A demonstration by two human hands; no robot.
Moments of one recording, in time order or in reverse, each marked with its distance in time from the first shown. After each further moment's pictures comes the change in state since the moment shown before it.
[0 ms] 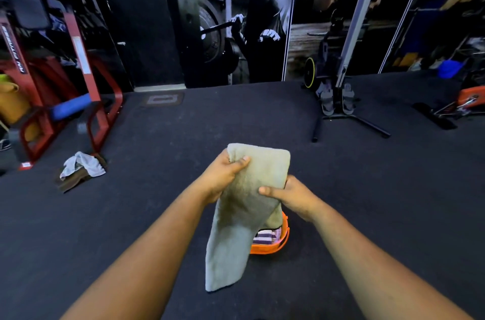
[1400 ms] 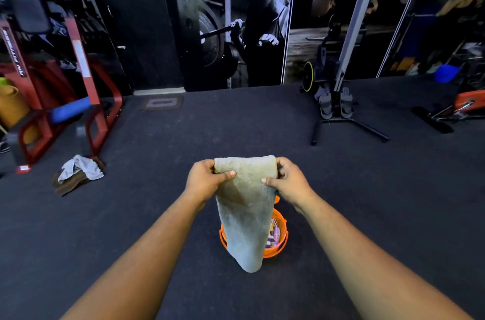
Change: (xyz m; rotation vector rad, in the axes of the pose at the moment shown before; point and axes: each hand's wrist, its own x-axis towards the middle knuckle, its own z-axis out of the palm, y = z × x) left_hand -0.002 -0.021 -0.037 0.363 0.291 -0.003; right_hand 0.027 -0.006 -0.007 -0.265 0.279 -0.019
